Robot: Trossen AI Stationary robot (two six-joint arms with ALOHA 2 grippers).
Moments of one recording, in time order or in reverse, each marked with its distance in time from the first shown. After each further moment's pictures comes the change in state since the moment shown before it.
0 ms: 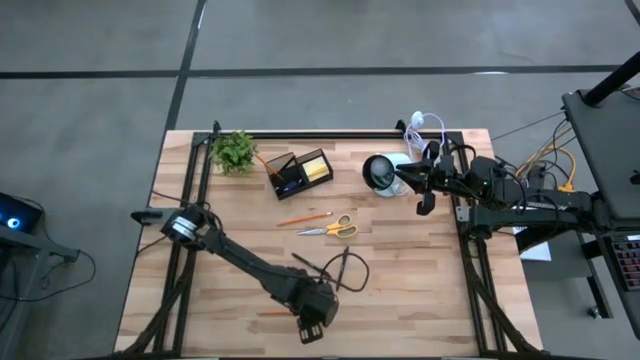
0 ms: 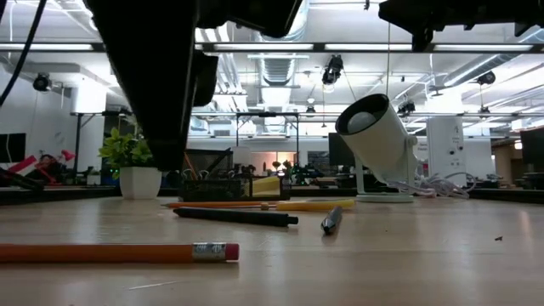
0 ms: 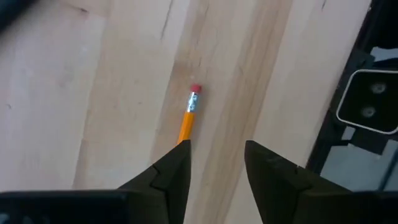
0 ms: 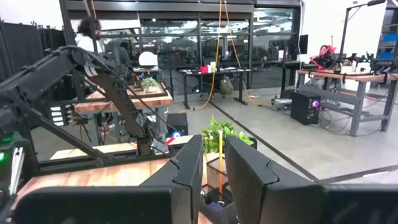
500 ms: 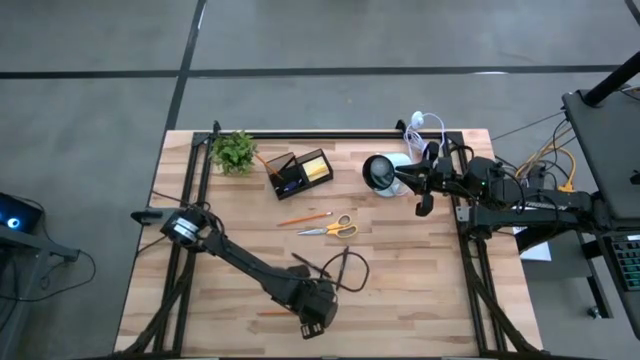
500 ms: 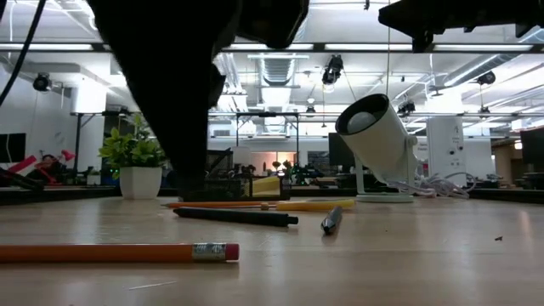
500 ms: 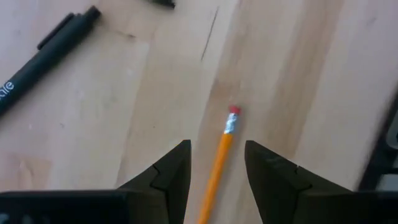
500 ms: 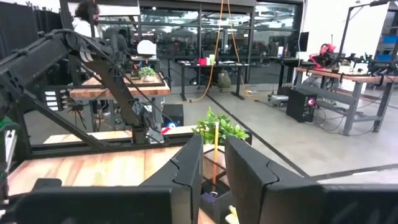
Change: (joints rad) left arm -0.009 0.016 -0.004 -0.017 -0.136 0.019; right arm 0.000 0.000 0.000 -0.037 0.001 -0.052
